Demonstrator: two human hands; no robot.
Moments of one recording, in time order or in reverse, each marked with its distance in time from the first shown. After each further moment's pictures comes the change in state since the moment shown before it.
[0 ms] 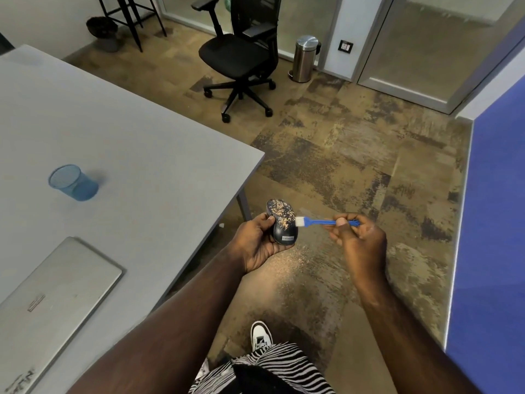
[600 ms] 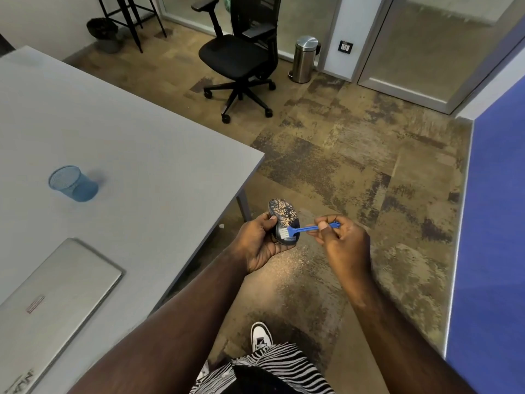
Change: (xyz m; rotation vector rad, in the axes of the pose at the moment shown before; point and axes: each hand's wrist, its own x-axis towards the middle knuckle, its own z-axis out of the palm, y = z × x) left_hand 0.000 -0.001 0.007 0.034 0.009 0.014; right_hand -0.007 -0.005 0.016 -0.123 -0.090 -0.040
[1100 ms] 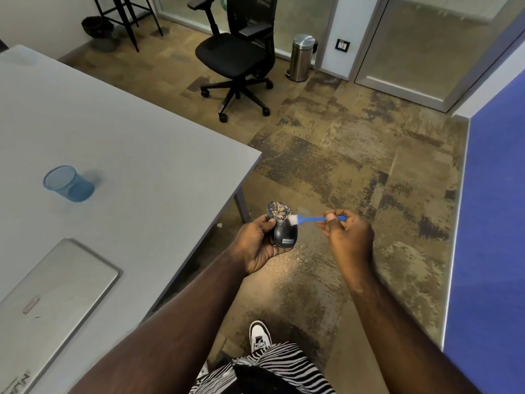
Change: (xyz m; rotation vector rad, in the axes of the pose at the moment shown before) left_hand 0.001 -0.007 0.000 0.025 0.015 -0.022; right_hand 0.019 0.007 -0.003 -0.030 0.113 0.076
